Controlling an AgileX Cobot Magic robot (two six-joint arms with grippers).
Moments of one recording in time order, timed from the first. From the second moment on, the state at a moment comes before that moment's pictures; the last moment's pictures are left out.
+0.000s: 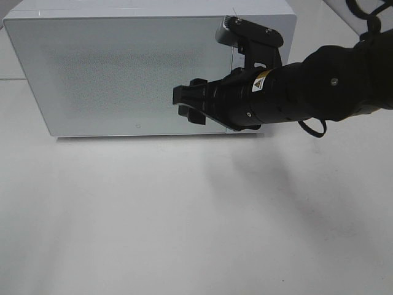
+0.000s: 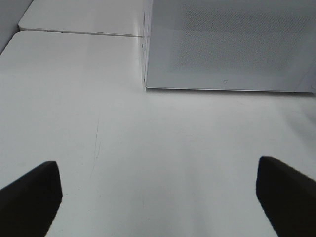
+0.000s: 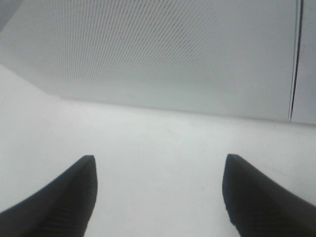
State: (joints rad) left arm 0.02 0.00 -0.50 -0.17 1.04 0.03; right arm 0.63 1.68 -0.86 0.26 -0.15 0.29
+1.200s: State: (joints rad) left arm 0.02 0.00 -0.50 -0.17 1.04 0.03; right arm 0.62 1.08 -0.86 -0.06 0.92 0.23
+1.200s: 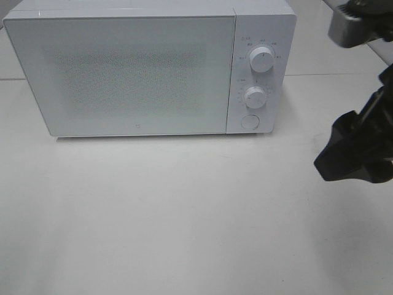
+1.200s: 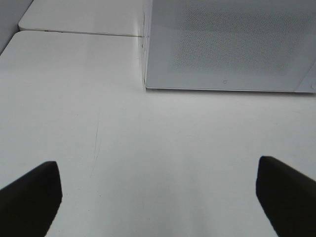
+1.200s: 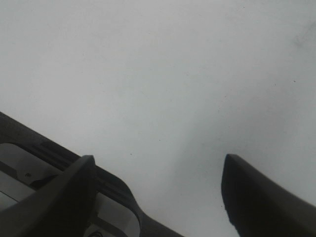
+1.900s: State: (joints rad) left arm 0.02 0.00 -0.50 -0.17 1.04 0.03; right arm 0.13 0.50 -0.68 -0.04 1.04 0.06
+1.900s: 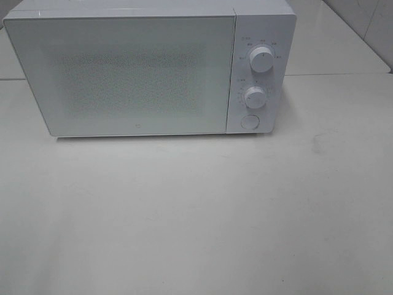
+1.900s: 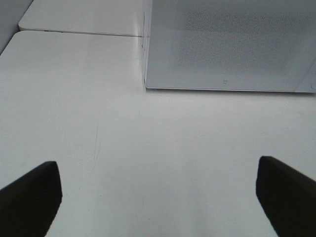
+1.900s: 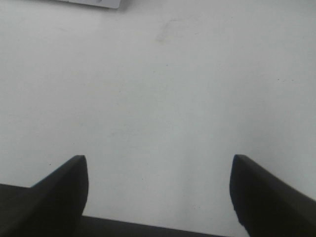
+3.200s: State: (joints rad) left arm 0.02 0.00 -0.50 -0.17 1.04 0.03; right arm 0.01 0.00 -0.51 -0.03 1.04 0.06
